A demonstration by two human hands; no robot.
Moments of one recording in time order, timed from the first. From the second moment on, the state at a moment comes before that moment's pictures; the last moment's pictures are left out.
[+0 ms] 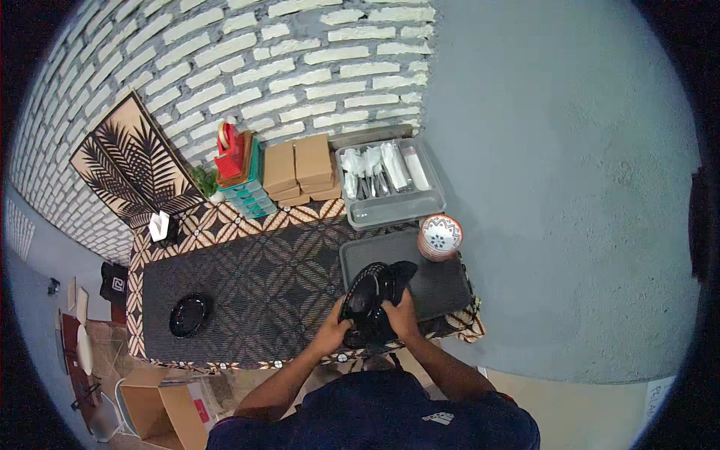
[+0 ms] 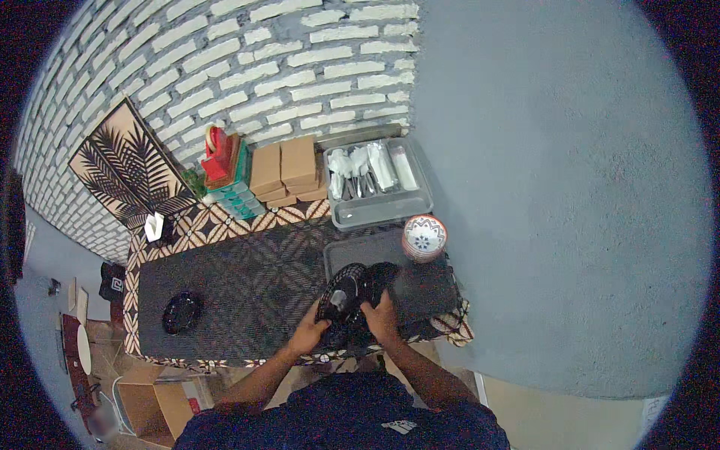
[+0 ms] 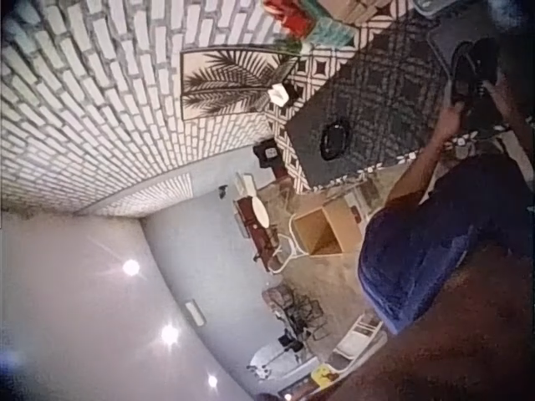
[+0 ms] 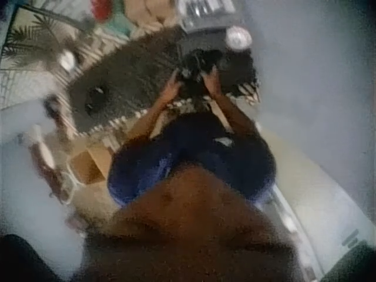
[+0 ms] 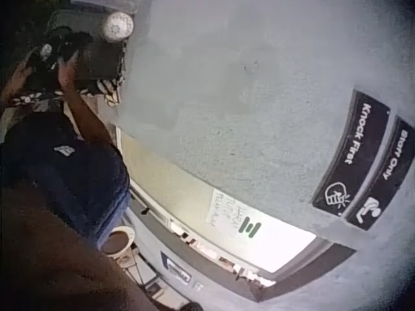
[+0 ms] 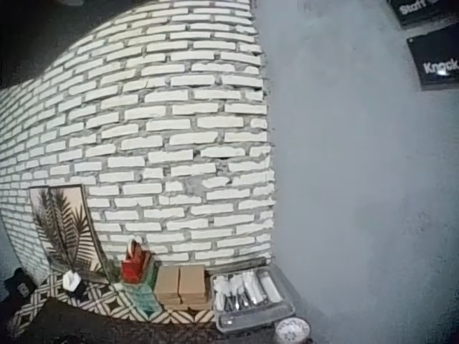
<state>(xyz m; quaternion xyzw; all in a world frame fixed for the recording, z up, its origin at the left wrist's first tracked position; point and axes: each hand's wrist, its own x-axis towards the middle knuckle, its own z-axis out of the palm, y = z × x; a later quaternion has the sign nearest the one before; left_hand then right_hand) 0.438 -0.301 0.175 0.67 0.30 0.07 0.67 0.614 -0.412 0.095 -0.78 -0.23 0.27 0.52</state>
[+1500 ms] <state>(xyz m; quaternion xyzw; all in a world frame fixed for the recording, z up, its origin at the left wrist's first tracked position) 0.440 -0.167 0.138 0.81 0.39 0.40 0.16 0.717 -0.505 0.141 -0.70 -0.32 0.49 0.41</state>
